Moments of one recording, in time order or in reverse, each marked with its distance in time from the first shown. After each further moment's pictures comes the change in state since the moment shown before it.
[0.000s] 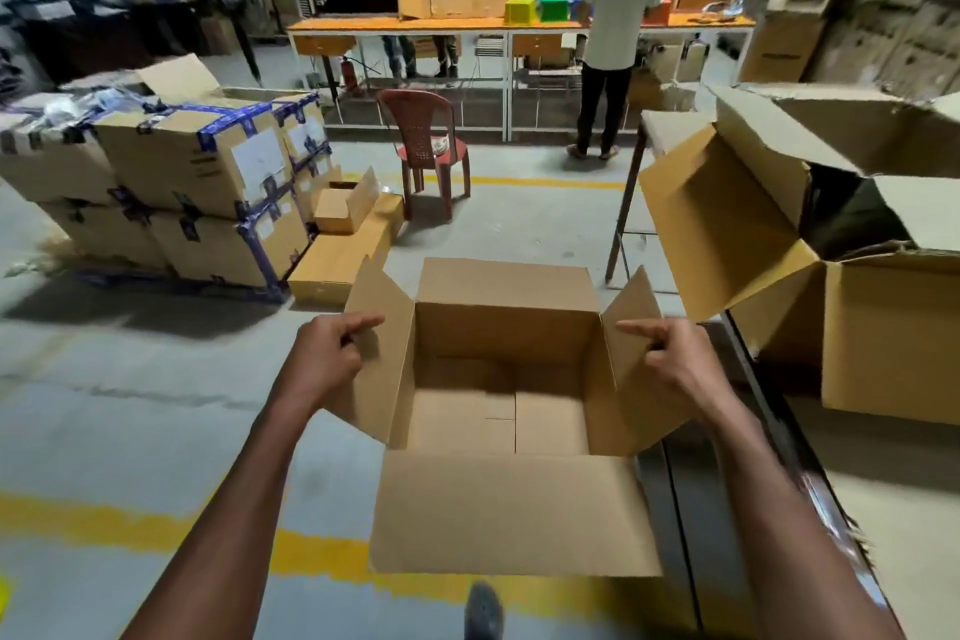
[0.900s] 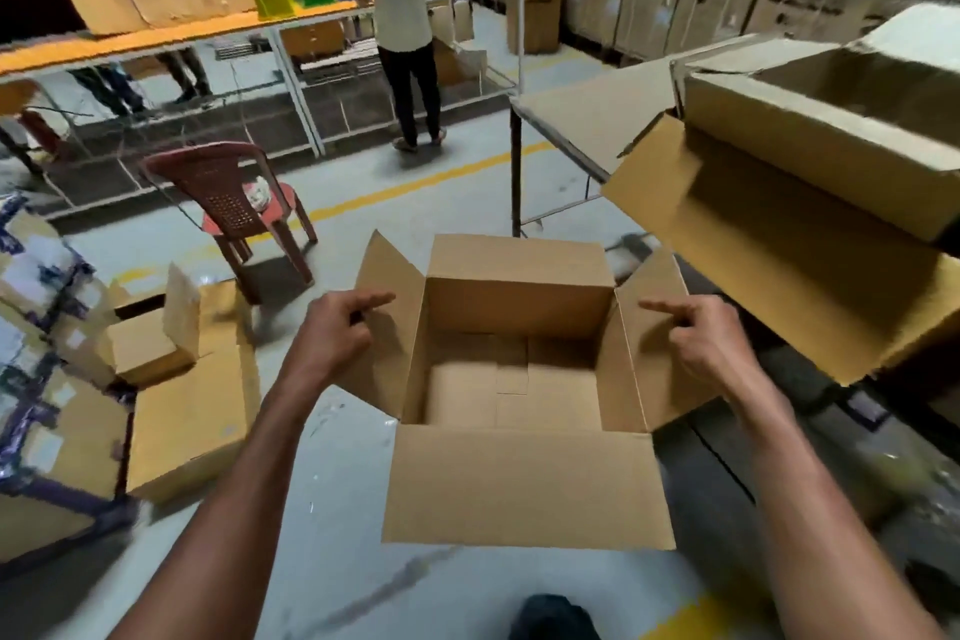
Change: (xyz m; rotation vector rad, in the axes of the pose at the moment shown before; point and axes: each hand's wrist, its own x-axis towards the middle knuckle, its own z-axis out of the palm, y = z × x) left_hand 0.561 0.000 0.028 0.017 -0.426 0.477; right_hand 0.308 -0.145 0.122 0.032 0.411 0.439
